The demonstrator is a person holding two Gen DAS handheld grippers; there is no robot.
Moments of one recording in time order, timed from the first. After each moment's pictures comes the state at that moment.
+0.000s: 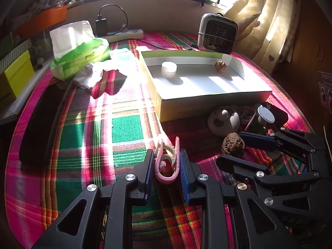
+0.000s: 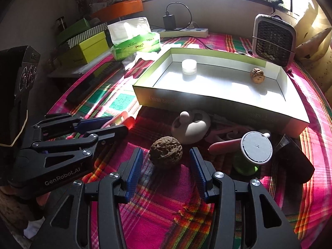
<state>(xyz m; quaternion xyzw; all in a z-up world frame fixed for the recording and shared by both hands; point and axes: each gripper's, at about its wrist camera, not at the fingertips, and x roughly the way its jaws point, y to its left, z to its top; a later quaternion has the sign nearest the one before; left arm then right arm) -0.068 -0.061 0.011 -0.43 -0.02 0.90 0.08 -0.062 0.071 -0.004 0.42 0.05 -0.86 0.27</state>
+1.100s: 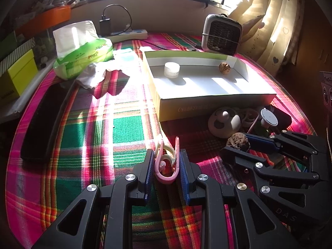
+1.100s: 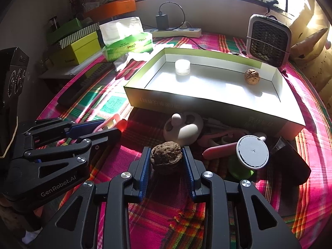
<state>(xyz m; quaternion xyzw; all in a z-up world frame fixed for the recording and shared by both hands) -0.070 -0.058 0.010 -0.43 -0.02 0.90 0.07 -0.067 0.069 -0.005 0.42 0.06 -0.87 0.24</state>
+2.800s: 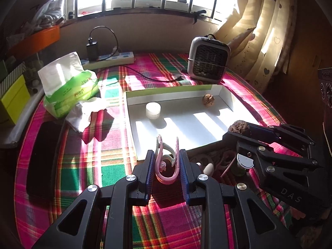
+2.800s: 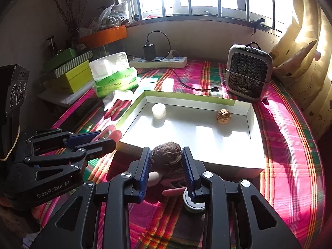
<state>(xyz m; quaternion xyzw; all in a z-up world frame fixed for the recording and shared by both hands) -0.102 -0.037 0.061 -0.39 -0.02 0.91 0.09 -0.098 0.102 0.052 0.36 0.04 -0.90 0.22</state>
